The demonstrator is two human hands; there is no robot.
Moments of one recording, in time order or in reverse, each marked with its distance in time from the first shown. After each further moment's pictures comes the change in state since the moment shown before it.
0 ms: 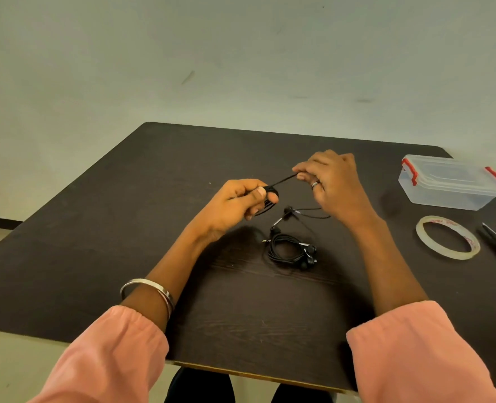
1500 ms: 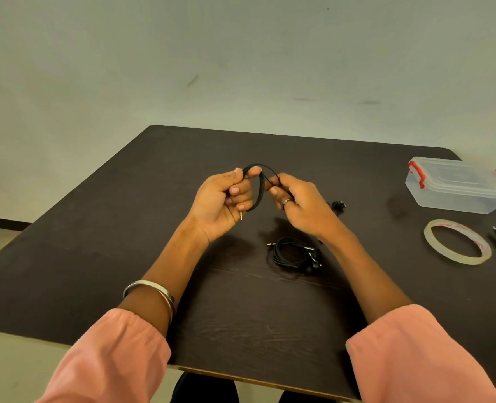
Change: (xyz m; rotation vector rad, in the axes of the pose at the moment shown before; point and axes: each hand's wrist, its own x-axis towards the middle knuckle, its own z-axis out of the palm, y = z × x) left_hand 0.004 0.005 -0.013 -0.851 0.134 -0.175; right_hand -0.001 -0.031 0.040 0.612 -0.210 0.155
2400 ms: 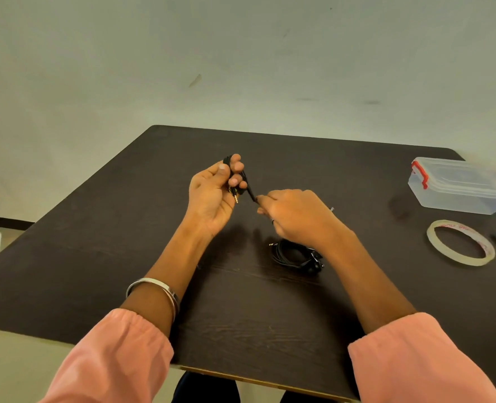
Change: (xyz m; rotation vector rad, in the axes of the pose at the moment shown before) left_hand 0.005 0.003 -0.003 -0.067 0.201 0.259; right_hand -0.003 -0.026 0.007 -0.903 -0.221 -0.254
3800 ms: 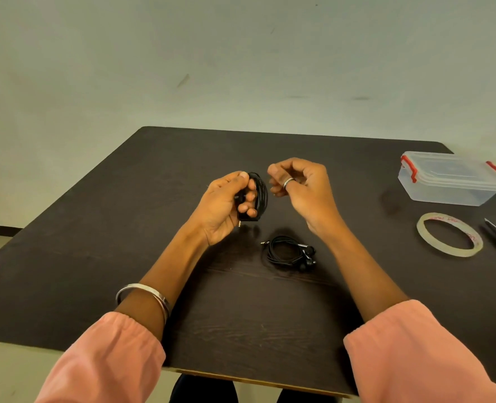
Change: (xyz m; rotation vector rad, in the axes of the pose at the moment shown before) left_hand -0.010 -0.014 0.011 0.315 -0.182 -0.220; right_hand 0.002 0.020 0.005 1.193 0.539 0.520
